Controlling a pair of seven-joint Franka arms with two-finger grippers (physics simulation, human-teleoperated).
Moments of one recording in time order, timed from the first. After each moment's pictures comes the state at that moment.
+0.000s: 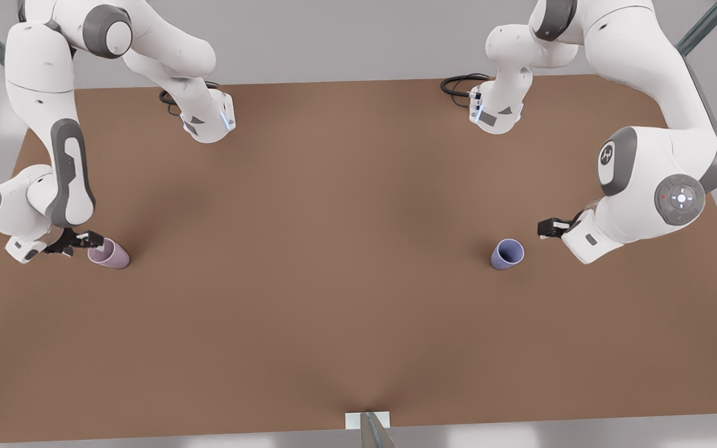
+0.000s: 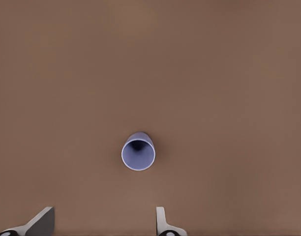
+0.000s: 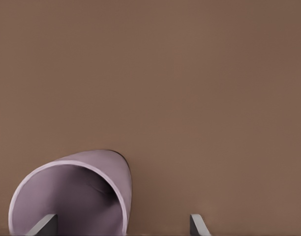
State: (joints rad) left arm -0.14 0.38 0.02 -1.24 -0.01 1.42 0.05; right arm -0.10 0.34 -0.39 -2.13 0.20 2.42 -0.77
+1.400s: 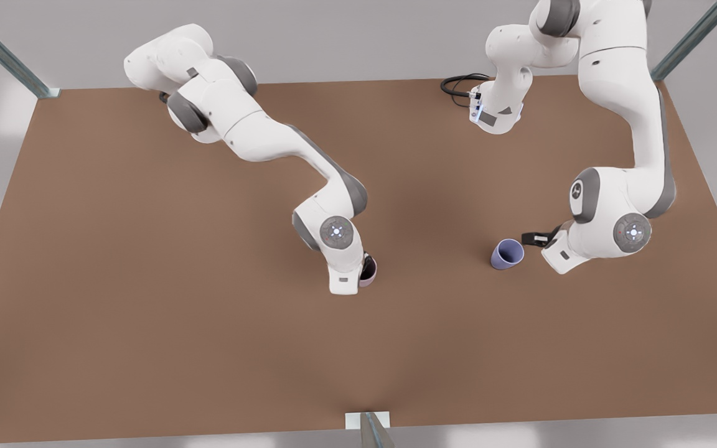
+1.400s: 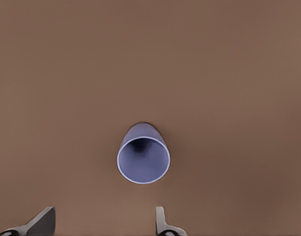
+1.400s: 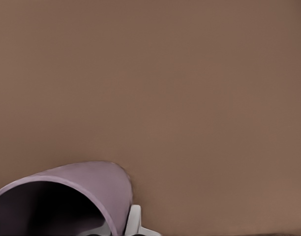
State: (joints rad) left arm -0.13 0.34 0.07 -1.74 -0.06 1.80 0.09; right arm 0.67 0.99 0.03 -0.96 0.02 2.02 0.02
